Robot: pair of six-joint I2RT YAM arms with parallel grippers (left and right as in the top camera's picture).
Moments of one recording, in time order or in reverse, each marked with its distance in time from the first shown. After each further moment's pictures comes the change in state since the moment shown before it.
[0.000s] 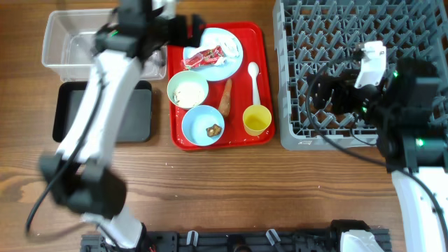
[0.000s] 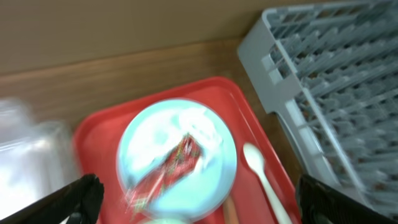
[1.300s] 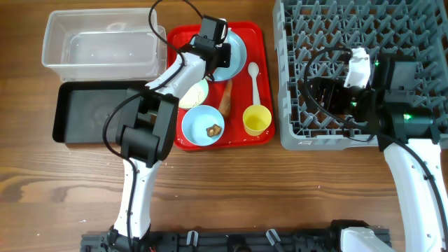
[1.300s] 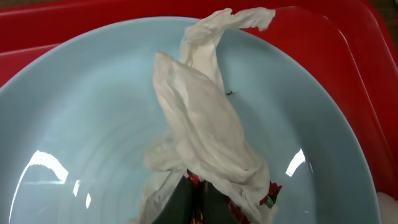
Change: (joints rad) left arm -0.159 0.499 0.030 0.300 -0.271 -0.171; right arm 0.000 0.120 0.001 -0.110 -0.015 0.077
